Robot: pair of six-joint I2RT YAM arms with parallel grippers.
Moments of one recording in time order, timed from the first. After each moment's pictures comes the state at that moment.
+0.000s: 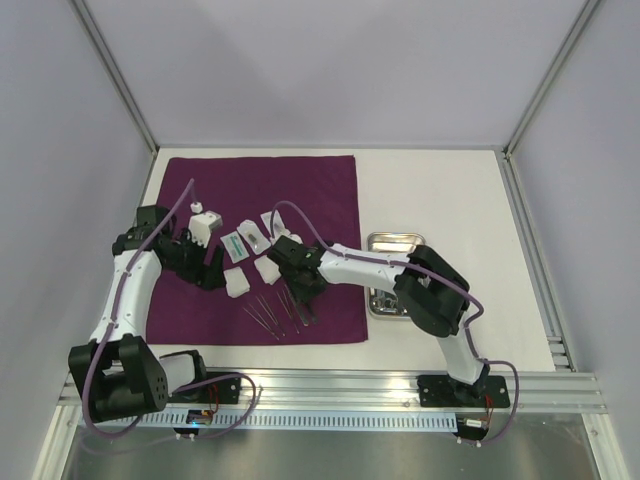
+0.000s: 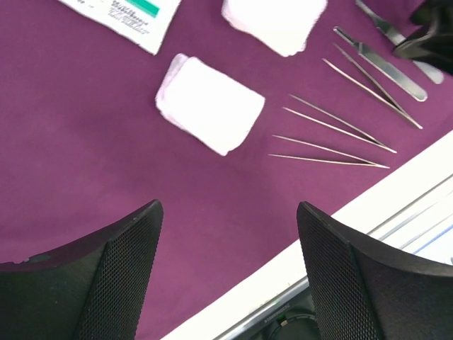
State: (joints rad) left arm 0.18 1.18 0.93 -0.97 0.53 0.59; right arm 1.03 2.05 1.50 -0.67 0.14 0.47
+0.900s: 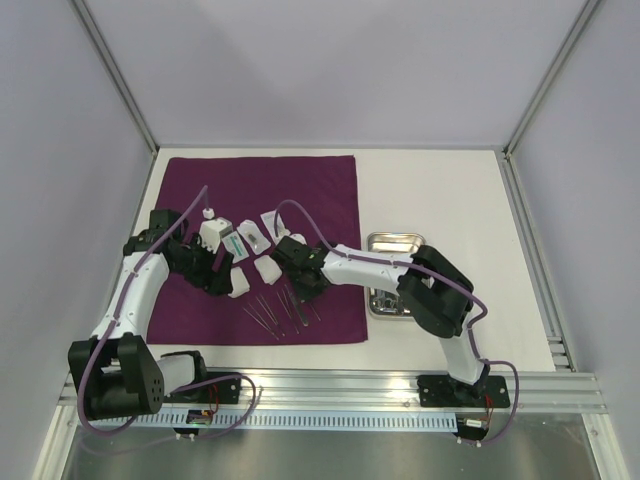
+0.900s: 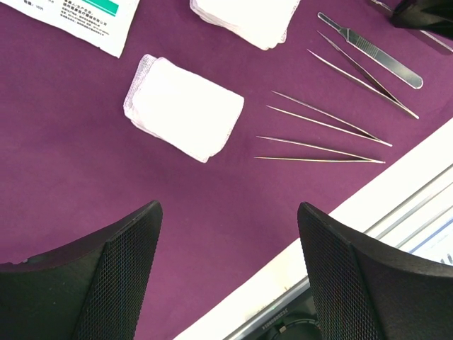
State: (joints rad) left arm 0.10 1.19 0.88 -0.93 0.53 0.58; right arm 1.02 2.04 1.46 -0.64 0.14 0.51
